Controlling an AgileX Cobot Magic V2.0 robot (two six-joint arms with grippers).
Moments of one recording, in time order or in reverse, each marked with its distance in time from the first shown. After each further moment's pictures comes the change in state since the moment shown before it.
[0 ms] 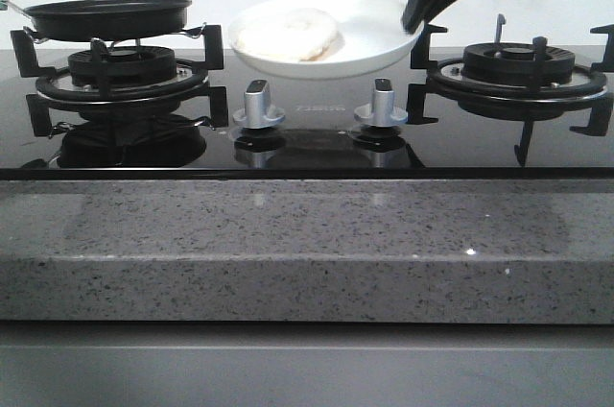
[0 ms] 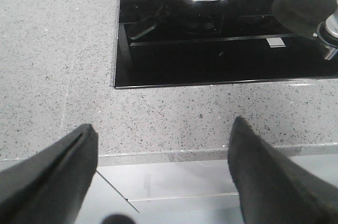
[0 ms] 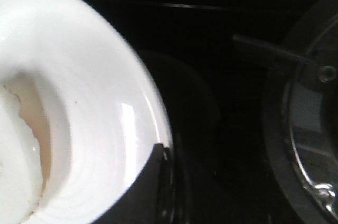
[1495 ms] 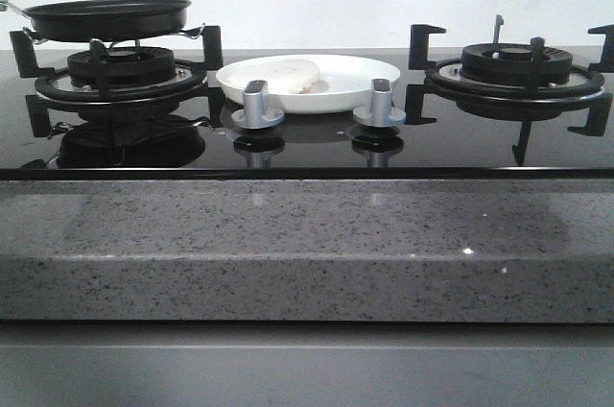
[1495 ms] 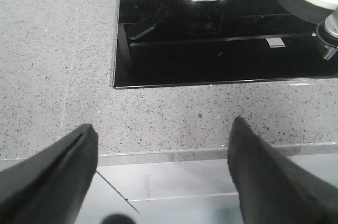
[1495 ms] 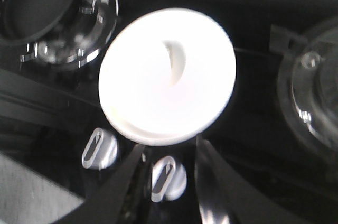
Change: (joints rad) left arm 0.000 0.000 0.000 0.001 0.000 0.000; right arm -0.001 -0.502 0.306 0.053 -0.006 -0.140
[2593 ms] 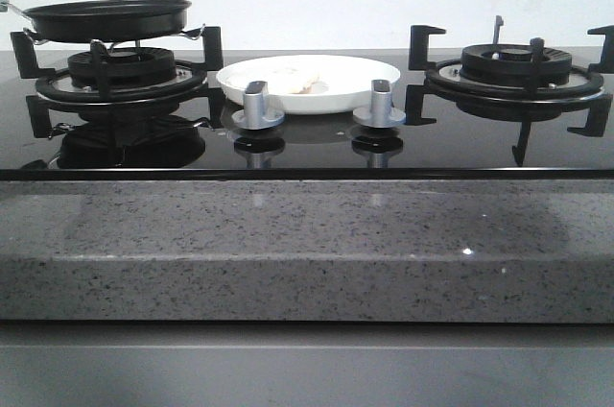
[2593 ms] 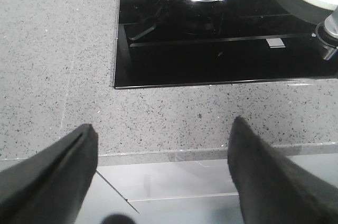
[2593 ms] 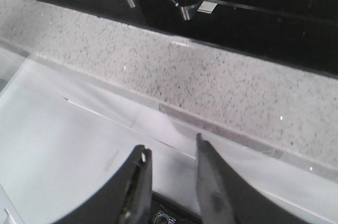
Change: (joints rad) left arm 0.000 0.000 0.000 0.000 0.000 0.000; right arm 0.000 -1.046 0.935 0.000 -0.006 -0.070
